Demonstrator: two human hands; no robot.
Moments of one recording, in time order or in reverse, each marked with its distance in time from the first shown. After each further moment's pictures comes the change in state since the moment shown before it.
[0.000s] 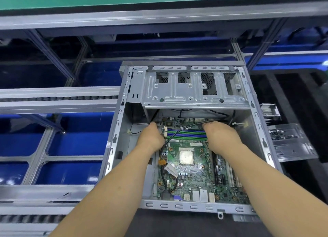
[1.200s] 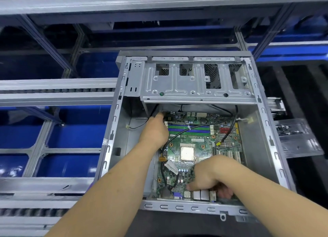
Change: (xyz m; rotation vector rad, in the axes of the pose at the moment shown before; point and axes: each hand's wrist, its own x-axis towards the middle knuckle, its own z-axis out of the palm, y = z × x) left_hand 0.003 0.006 0.009 -0.010 0.095 0.138; right_hand -0.051 -0.055 -0.013 -0.045 -0.936 -0.210
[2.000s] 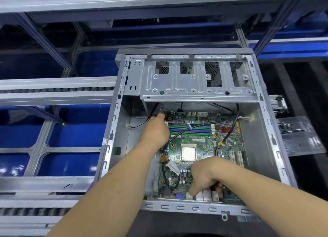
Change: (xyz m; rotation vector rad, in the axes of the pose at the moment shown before) left_hand -0.001 0.000 0.000 0.025 -0.017 0.004; right_hand 0.023 -0.002 0.006 0.107 -0.046 -0.016
